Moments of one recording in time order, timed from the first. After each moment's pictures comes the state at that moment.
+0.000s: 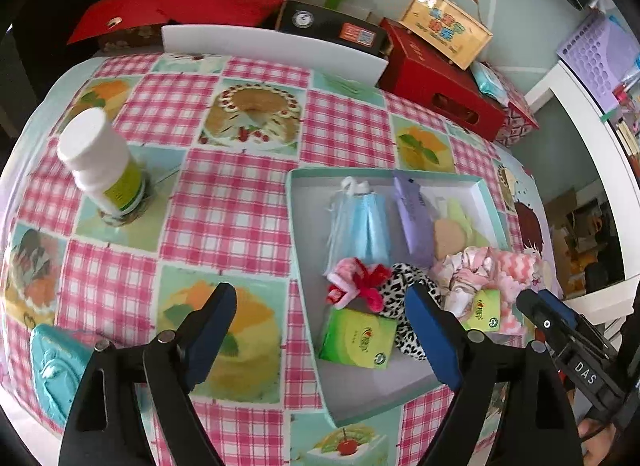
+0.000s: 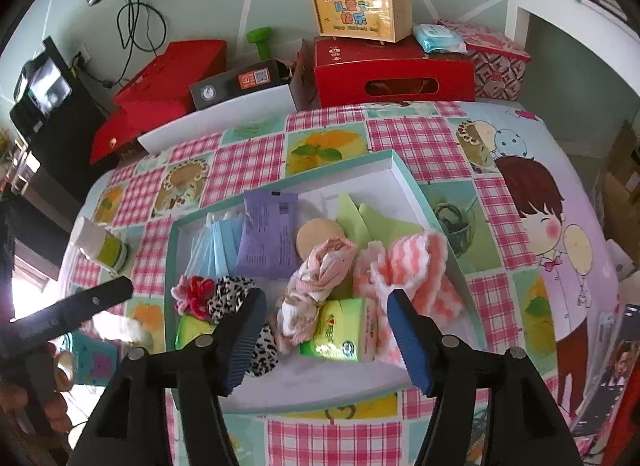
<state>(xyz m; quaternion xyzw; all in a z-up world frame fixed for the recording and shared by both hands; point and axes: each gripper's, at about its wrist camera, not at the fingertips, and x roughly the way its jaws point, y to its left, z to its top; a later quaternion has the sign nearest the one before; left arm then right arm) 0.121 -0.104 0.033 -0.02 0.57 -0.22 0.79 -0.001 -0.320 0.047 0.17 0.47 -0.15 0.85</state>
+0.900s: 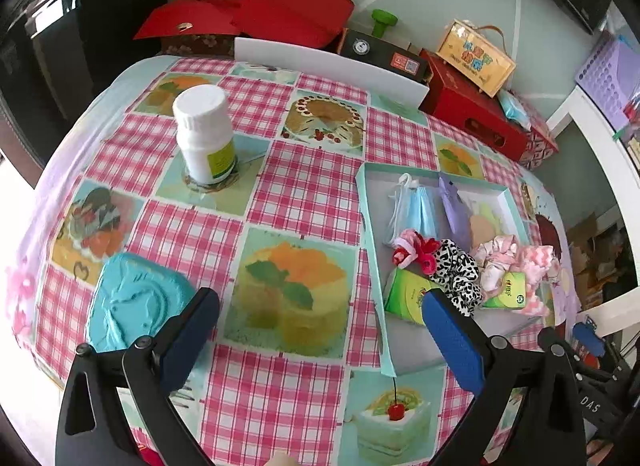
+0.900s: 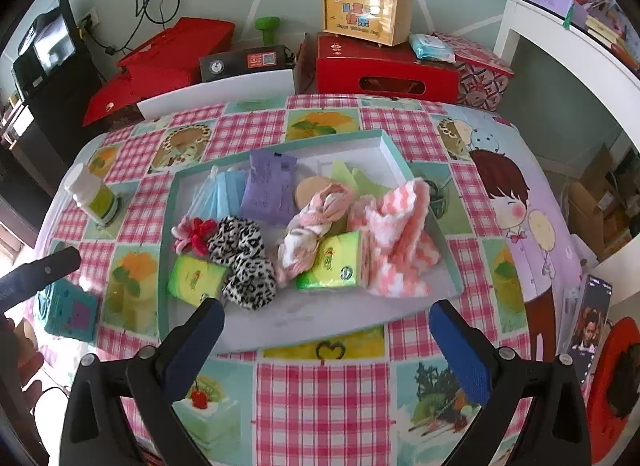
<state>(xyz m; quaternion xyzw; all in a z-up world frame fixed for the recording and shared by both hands) 0.073 -0.034 0.048 -0.04 0.53 -0.16 0.83 -0.046 -0.267 0.050 0.11 0.49 -0.18 0.85</state>
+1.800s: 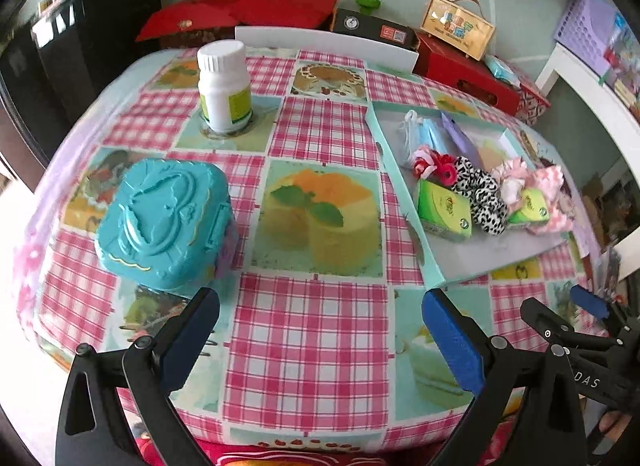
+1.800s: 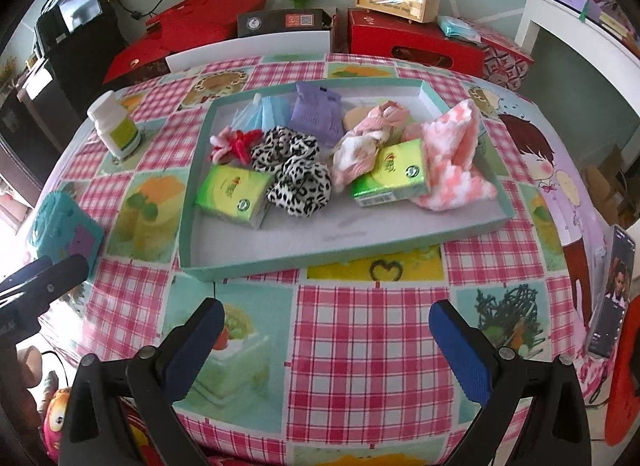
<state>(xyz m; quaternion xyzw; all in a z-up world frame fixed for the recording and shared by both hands) 0.004 -0.007 0.008 0.03 0.51 -0.18 0.84 -0.079 -0.205 -0.004 0.09 0.50 -0.16 0.85</state>
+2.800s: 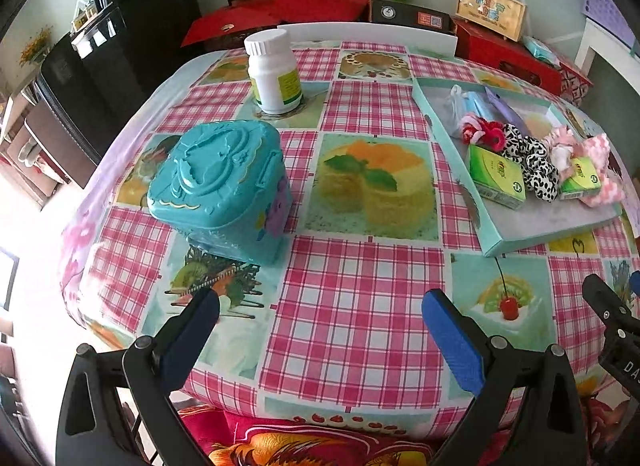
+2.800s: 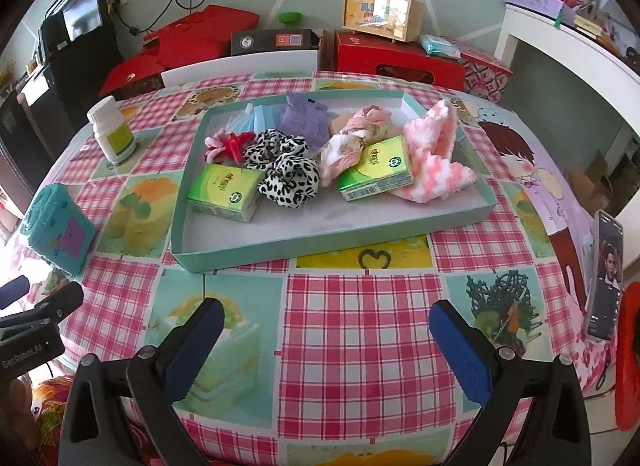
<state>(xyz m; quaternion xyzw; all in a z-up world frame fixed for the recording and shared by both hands) -0.024 -0.001 -0.011 0.09 0.50 -0.08 0.86 -0.106 -0.197 -0.008 0.08 0.45 -0.19 0.87</state>
